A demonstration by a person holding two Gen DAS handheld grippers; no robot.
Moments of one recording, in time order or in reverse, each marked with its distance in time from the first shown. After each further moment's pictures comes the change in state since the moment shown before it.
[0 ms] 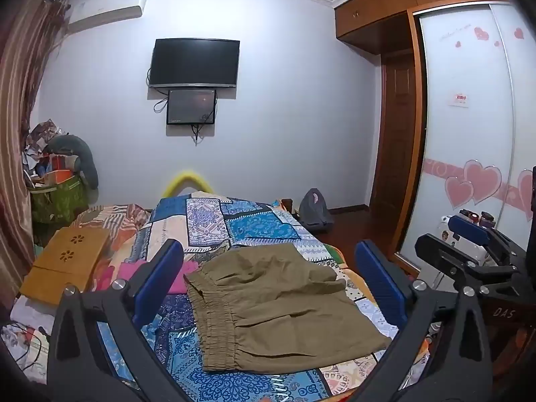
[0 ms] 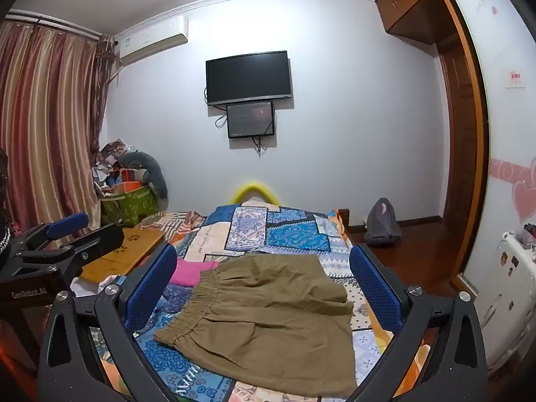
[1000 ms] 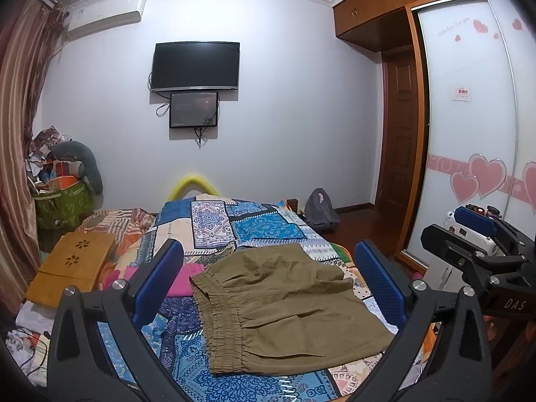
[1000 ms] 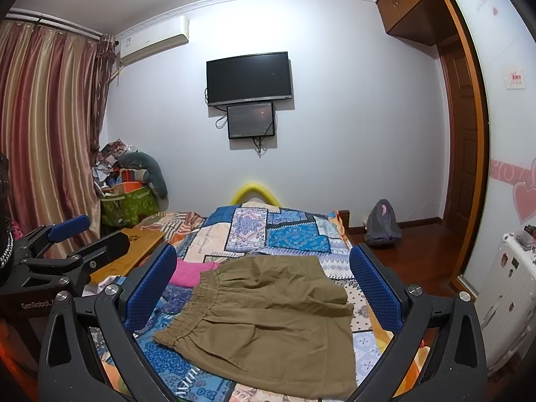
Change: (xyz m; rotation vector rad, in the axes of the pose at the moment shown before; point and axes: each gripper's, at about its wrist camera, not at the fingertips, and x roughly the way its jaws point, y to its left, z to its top) left arm 0.004 -0.001 -0.007 0.025 -0.007 0.023; right arm 0.000 0.001 0.002 -0.001 0.006 -0.003
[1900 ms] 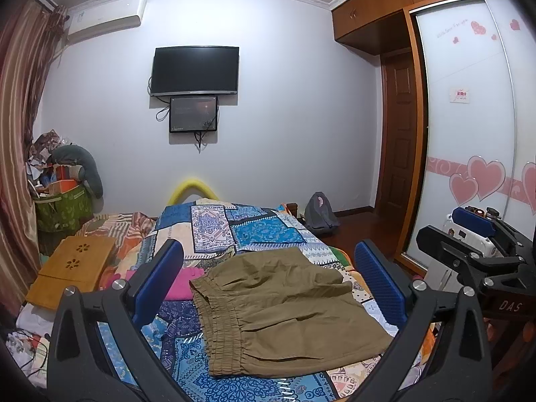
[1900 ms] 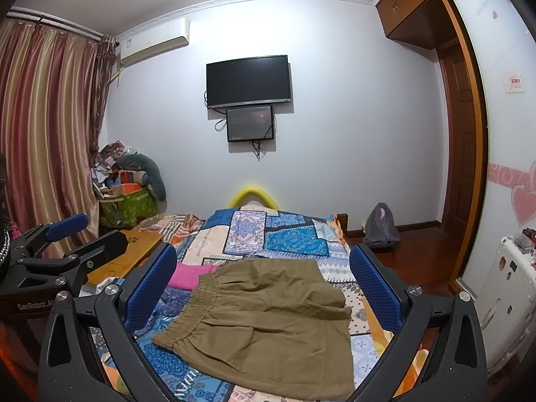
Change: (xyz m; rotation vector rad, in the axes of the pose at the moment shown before) left arm -0.007 -0.005 0.004 0.007 -0.017 0.000; right arm -0.002 -0.001 0.003 -0.006 -0.016 -0.007
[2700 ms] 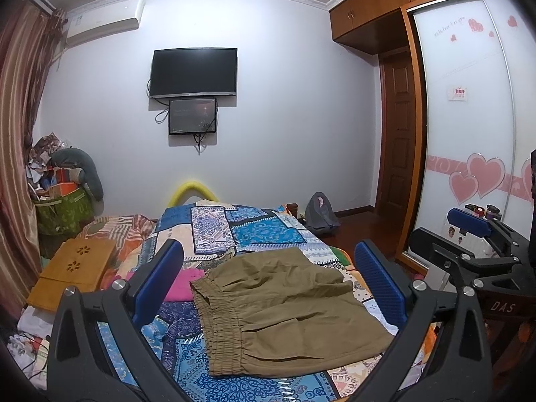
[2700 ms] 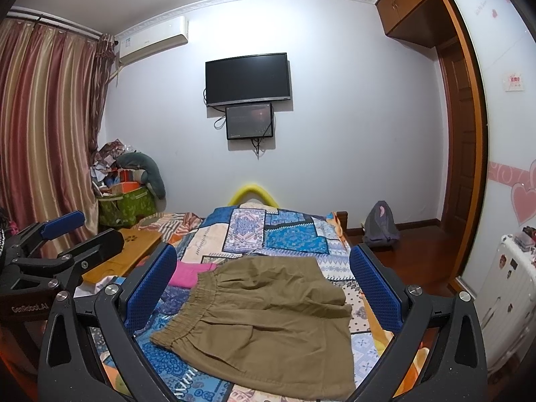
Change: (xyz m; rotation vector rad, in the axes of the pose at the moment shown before) left arm -0.001 -0.004 0.002 0.010 -0.003 0.001; right arm 0.003 0.001 -0.005 -0.002 0.008 0.001
